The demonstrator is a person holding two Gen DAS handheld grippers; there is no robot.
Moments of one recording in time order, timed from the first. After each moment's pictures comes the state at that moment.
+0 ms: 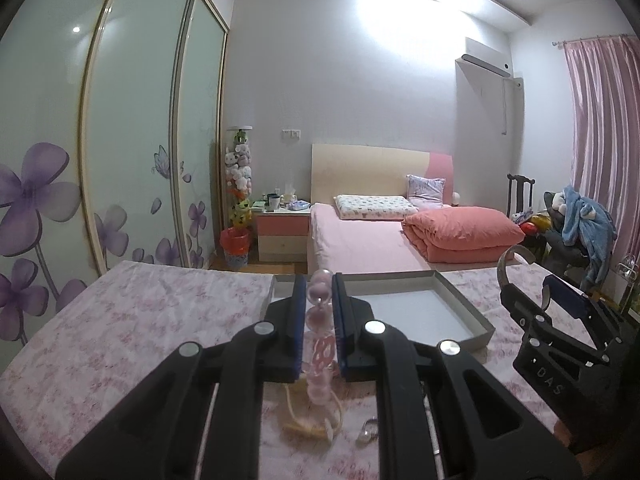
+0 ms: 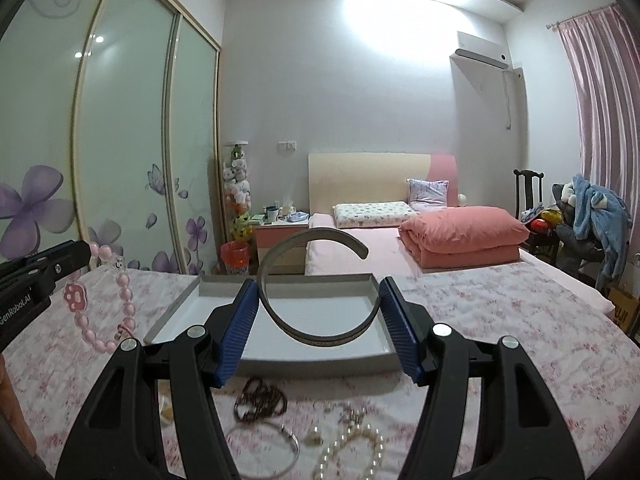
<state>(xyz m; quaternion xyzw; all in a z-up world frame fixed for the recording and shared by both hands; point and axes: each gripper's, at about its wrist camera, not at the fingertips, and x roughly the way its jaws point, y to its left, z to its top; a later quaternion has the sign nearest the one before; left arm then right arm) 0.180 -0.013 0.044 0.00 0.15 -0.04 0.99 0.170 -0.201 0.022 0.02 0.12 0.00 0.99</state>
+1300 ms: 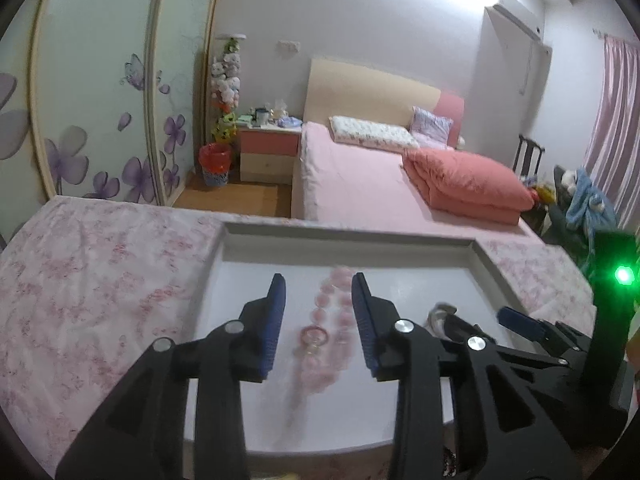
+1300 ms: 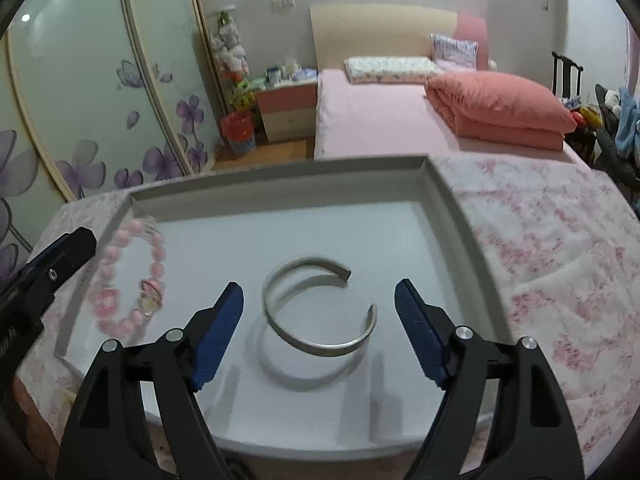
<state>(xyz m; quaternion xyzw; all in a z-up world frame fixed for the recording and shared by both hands) 0.359 -0.017 -0.020 -0.06 0.30 -0.06 0.95 0.334 -0.204 -0.035 0.06 0.38 0.03 0.92</state>
